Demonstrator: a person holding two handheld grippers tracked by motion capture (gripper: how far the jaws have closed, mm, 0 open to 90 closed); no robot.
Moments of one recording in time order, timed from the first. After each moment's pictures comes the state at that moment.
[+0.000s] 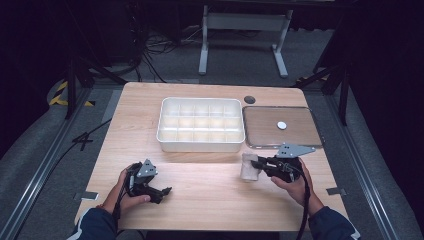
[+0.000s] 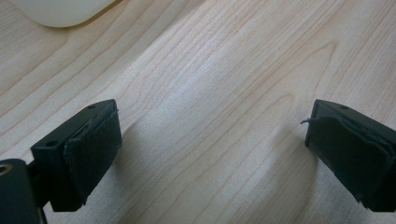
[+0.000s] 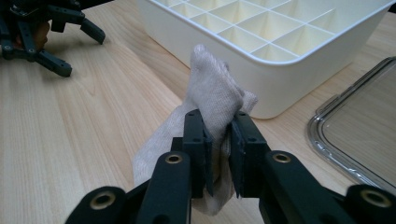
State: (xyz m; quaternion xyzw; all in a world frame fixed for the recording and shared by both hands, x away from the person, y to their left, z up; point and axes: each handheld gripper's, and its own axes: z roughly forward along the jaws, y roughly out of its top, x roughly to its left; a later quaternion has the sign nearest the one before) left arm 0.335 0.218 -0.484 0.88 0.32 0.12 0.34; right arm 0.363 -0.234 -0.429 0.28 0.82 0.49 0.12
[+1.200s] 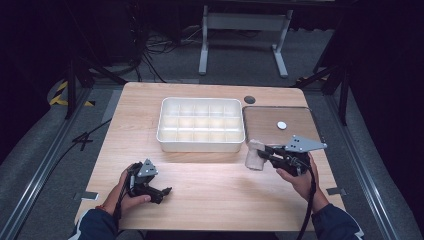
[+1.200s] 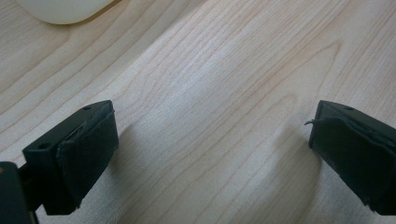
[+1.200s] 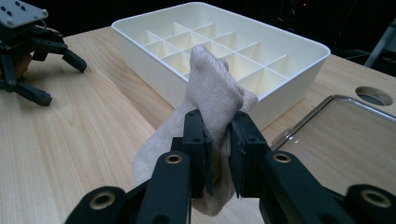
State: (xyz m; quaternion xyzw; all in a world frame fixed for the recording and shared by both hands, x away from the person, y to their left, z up) left arm 0.334 0.217 -0.484 0.87 0.33 0.12 0.33; right arm 0.367 -0.245 -0.402 0.28 0.80 0.51 0.17
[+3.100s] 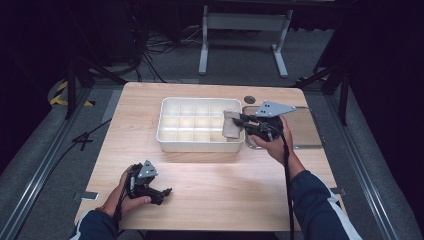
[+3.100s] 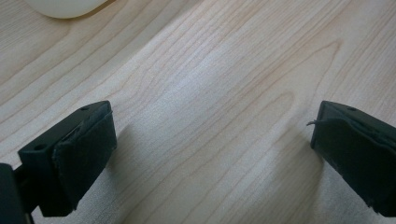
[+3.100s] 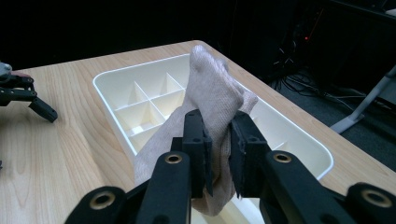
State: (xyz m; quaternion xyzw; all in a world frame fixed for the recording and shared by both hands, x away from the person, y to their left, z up) left arm 0.330 0.215 -0.484 0.87 0.34 0.12 0.33; right arm 0.437 -0.170 -0.350 0.22 0.81 0.51 0.21
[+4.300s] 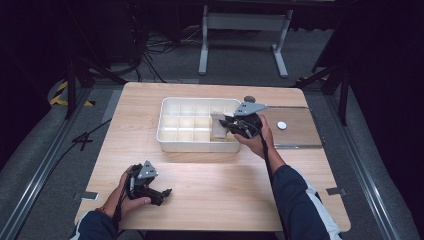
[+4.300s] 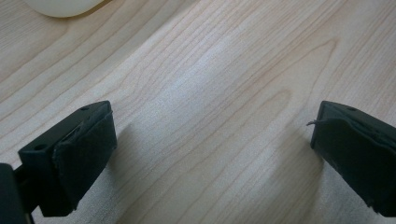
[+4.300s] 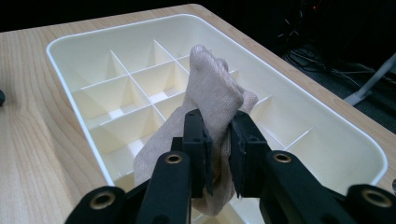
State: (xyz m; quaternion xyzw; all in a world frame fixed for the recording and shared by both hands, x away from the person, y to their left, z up) left arm 0.328 0.215 -0.484 0.87 0.34 0.12 0.33; right arm 0.475 -0.130 -0.393 0.24 0.83 0.46 0.20
